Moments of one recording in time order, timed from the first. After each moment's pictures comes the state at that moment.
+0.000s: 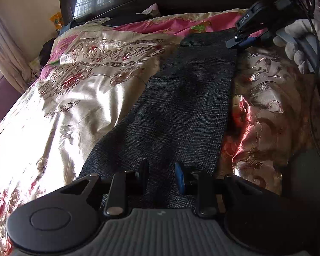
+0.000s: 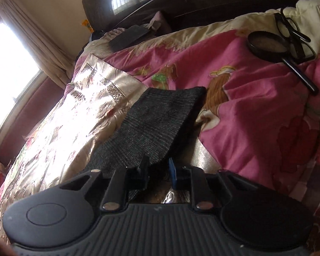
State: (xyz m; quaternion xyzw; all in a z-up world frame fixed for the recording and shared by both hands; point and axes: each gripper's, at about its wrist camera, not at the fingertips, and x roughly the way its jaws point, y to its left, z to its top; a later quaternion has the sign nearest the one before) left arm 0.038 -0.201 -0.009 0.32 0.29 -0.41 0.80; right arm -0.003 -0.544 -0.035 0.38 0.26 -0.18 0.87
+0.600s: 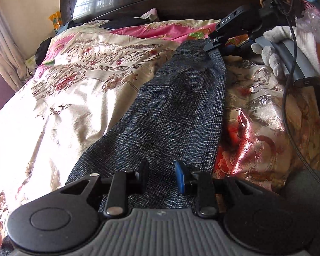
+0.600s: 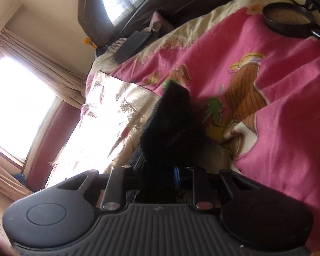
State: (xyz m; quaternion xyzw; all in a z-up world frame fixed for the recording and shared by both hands) left arm 0.048 -0.208 -0.013 0.28 0.29 -0.42 0.81; right arm 0.029 -0.571 -0.052 0.47 0.22 -0.14 0.84
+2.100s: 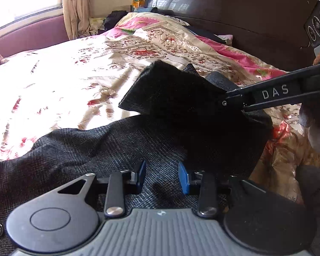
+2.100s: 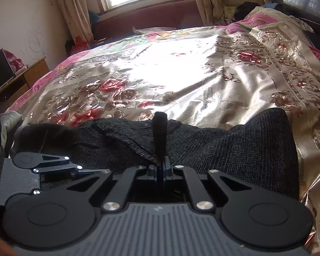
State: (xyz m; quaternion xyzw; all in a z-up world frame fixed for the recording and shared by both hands) left arm 0.056 -0.030 -0.002 0.08 0.34 -0.32 0.88; right arm 0.056 -0.233 0.031 0.08 0.35 0.16 0.92
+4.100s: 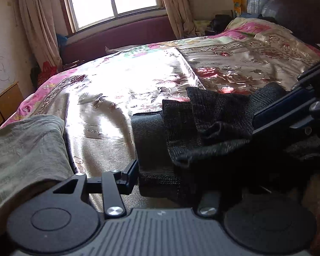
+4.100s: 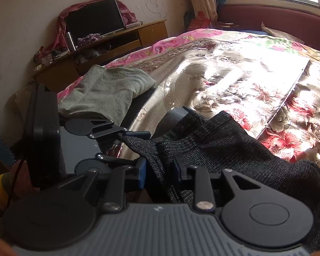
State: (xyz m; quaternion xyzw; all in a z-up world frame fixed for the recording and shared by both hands) left arm 0.024 0.225 -0.012 0.11 0.31 -0.06 0.94; right arm 0.042 0.041 0.047 -0.05 0.34 0.44 0.83
